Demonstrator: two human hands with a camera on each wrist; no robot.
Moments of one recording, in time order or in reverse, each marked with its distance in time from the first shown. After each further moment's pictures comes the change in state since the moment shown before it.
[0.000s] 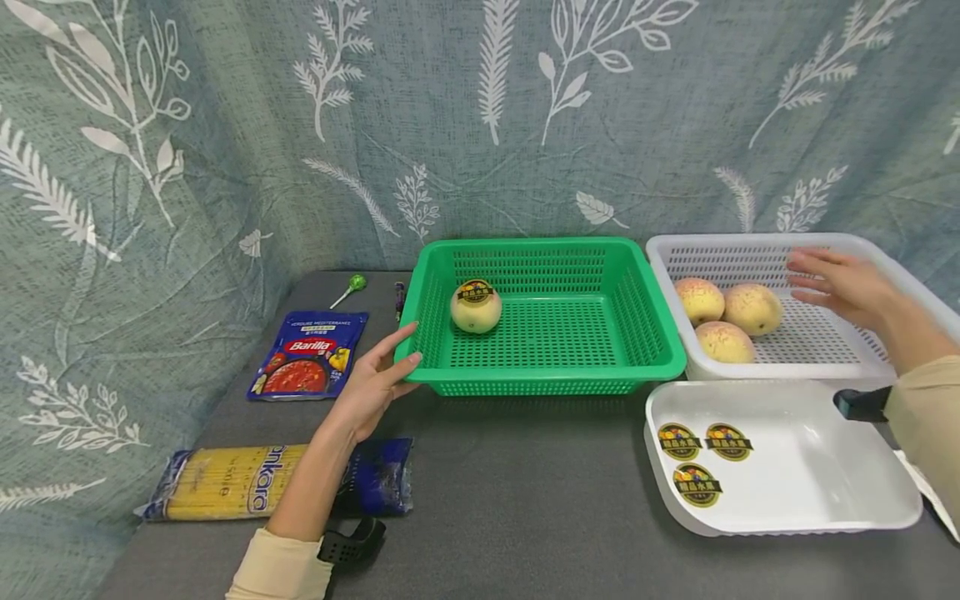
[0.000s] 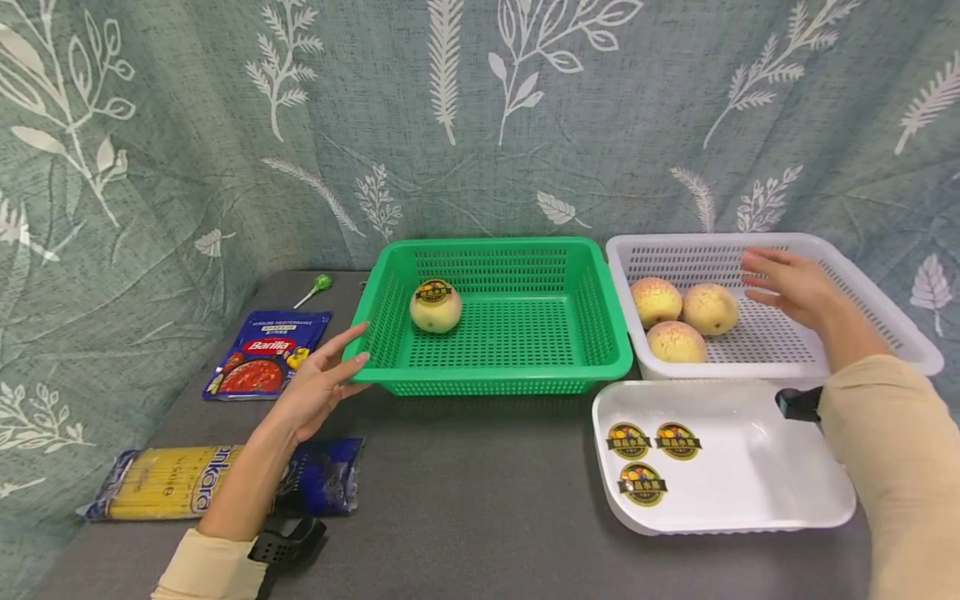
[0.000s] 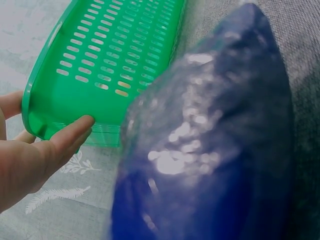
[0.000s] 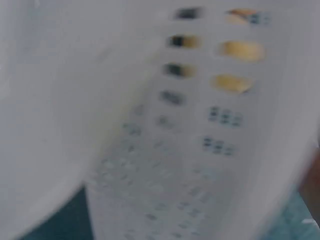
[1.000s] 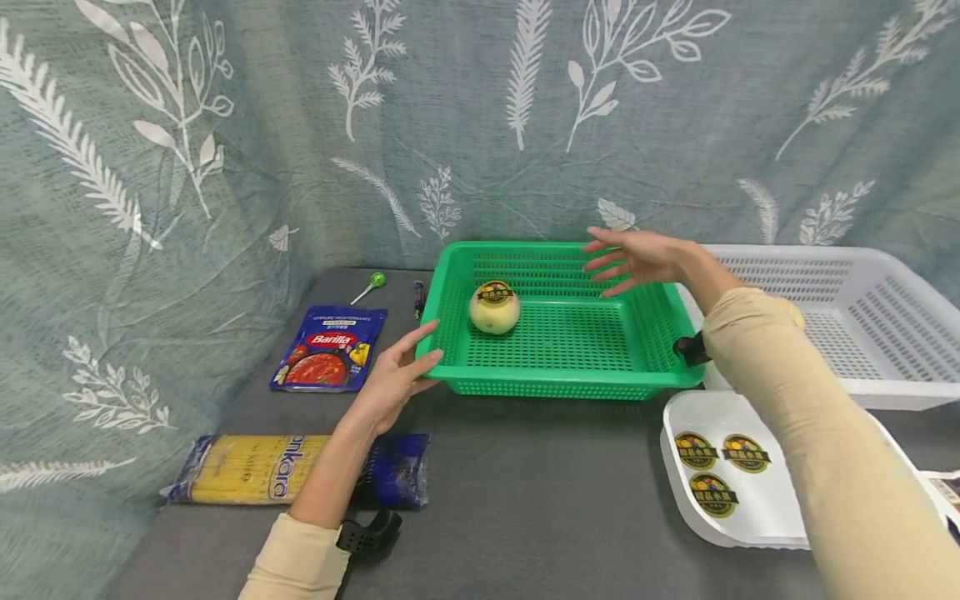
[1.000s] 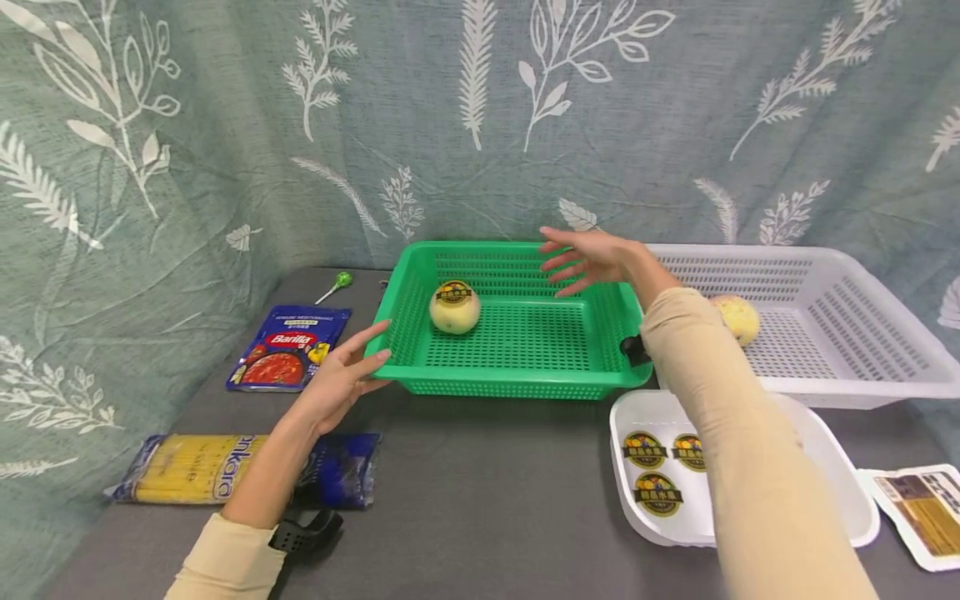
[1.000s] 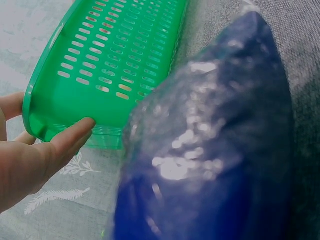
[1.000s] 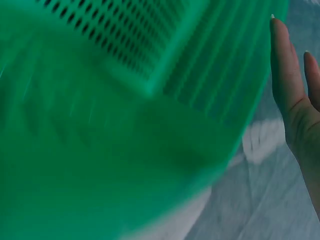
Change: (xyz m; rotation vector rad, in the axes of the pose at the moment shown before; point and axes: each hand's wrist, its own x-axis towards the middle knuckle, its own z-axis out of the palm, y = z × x) left_hand -0.001 -0.001 -0.002 -0.006 -0.002 0.030; right_hand 0.071 -0.159 0.177 0.166 -0.608 -0.005
